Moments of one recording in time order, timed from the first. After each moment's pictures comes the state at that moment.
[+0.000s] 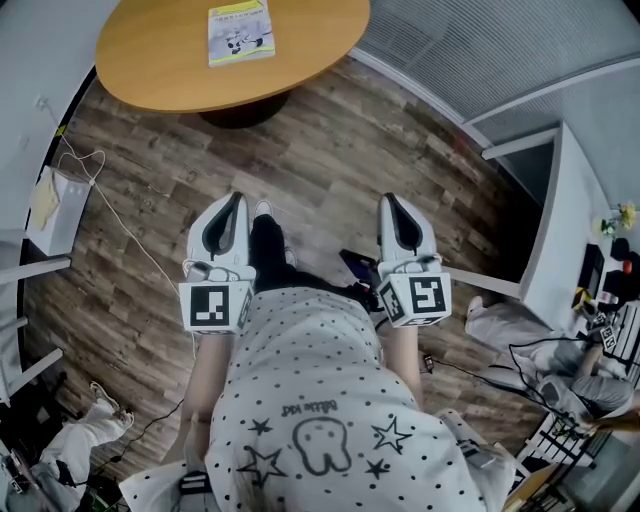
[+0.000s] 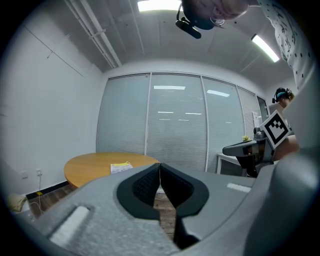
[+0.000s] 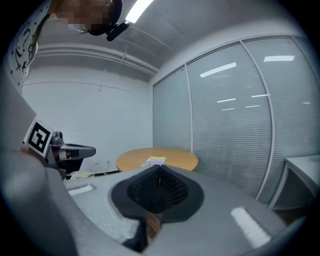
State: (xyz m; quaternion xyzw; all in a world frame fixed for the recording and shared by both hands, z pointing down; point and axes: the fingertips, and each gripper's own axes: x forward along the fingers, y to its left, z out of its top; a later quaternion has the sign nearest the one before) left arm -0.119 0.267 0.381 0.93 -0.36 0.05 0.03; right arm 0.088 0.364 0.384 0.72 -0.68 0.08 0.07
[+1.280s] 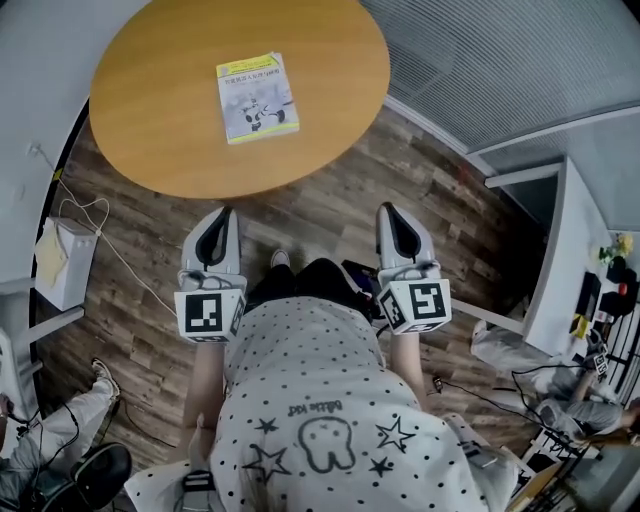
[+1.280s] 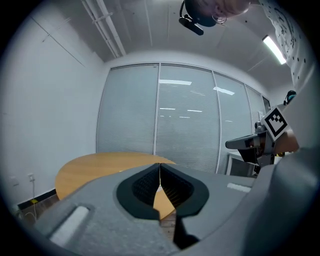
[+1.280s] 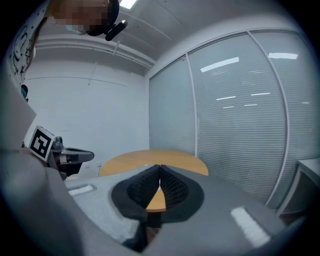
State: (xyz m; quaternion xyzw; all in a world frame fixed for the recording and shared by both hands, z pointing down) left arm -0.117 0.015 0.392 0.93 -0.35 0.07 0.04; right arm 0.101 0.127 0.375 0.74 -0.67 0.09 0.07
